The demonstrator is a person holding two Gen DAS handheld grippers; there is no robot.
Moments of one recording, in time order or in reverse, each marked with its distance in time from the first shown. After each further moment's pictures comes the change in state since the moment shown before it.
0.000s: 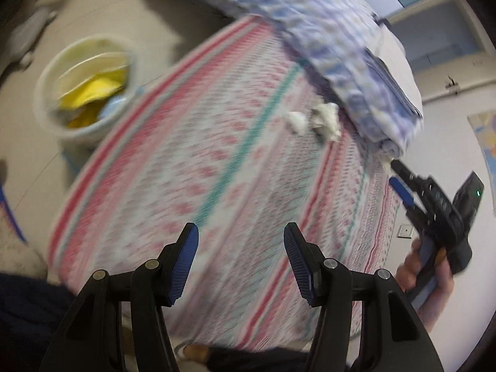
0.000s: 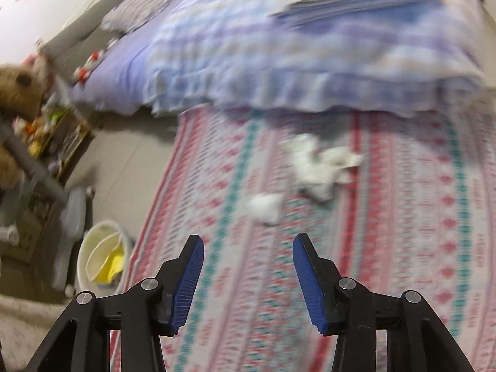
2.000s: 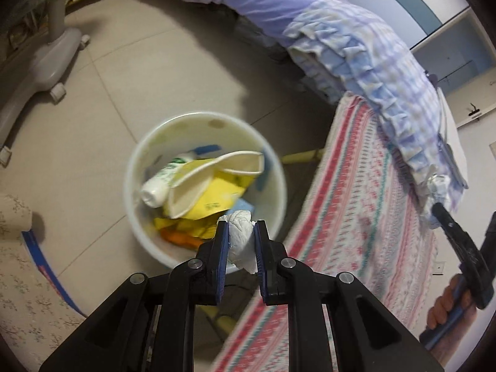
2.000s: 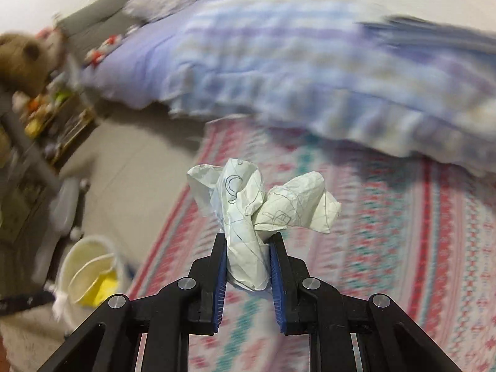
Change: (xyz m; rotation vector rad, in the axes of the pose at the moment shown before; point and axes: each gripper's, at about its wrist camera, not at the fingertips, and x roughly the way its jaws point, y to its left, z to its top) left arm -0.029 0.212 0.129 -0.037 -0.138 0.134; right arm 0.069 0.081 0.020 -0.189 -0.044 0.005
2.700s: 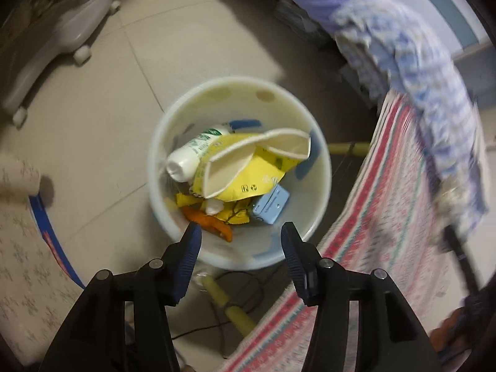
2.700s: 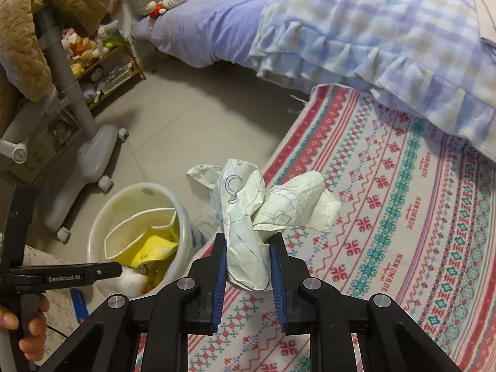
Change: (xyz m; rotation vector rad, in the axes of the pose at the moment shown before) left arm 0.016 0.030 -0.006 -0.161 0.072 0.072; right arm 0.045 0.092 -0.025 -0.175 0.077 0.088
